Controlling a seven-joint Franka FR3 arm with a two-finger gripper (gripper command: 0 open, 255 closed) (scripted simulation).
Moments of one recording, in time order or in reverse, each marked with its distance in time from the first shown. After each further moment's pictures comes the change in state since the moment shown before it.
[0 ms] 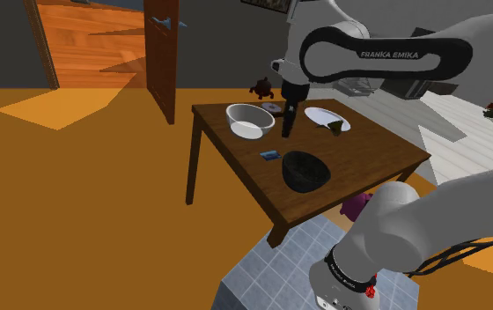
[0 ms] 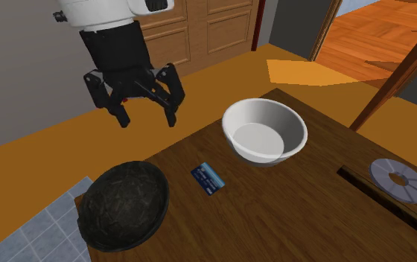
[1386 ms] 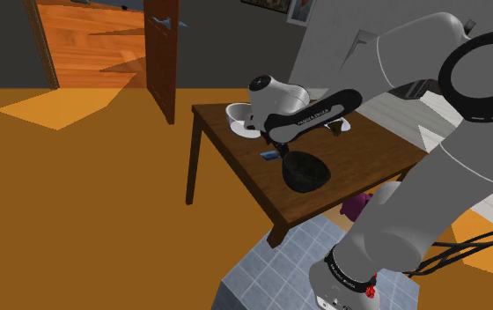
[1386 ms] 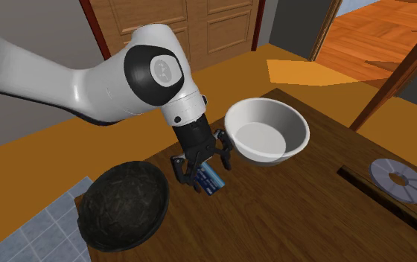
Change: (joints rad) arm -0.009 0.467 -0.122 -0.065 -0.471 0.384 -0.531
